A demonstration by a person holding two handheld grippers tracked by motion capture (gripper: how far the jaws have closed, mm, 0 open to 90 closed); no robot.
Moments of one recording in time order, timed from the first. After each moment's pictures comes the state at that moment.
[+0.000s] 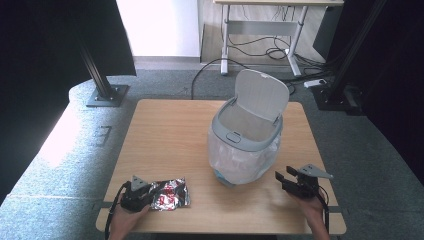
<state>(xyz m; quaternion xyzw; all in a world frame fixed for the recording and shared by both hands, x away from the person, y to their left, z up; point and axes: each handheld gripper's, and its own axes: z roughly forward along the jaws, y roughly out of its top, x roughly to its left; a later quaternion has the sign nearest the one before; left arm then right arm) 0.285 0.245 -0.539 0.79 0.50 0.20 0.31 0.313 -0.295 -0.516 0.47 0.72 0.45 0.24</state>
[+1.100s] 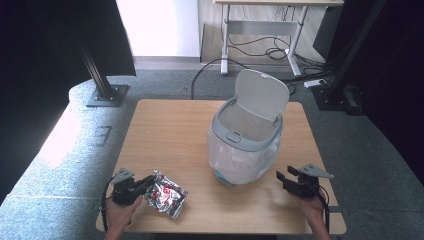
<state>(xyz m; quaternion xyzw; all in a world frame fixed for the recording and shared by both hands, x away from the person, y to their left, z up) 0.285 0.262 -0.495 0.72 0.50 0.14 0.45 0.314 -0.297 -0.517 0.48 0.71 0.45 0.24</state>
